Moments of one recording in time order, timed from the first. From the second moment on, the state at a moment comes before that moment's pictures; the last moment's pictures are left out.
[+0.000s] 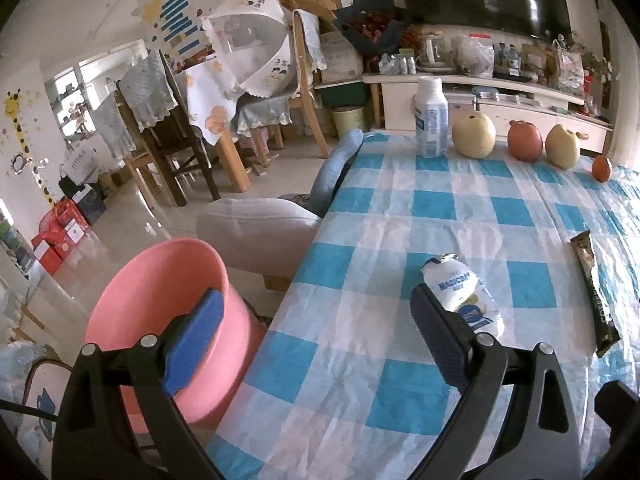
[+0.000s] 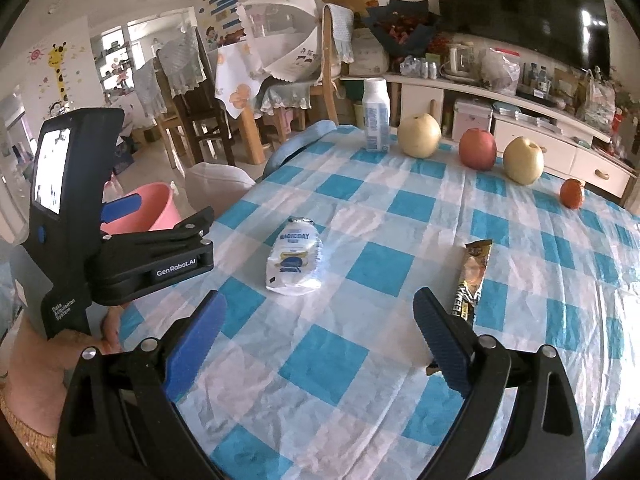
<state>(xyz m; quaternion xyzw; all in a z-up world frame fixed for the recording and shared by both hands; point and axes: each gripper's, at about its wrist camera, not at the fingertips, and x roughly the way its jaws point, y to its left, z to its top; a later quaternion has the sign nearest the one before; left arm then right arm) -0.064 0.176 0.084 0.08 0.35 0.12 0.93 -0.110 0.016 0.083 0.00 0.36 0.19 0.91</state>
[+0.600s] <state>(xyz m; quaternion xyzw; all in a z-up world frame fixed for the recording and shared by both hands) -0.055 0.166 0.063 -0.06 0.42 0.00 0.90 -0.067 -0.083 0.077 0.08 0.41 0.13 0.90</state>
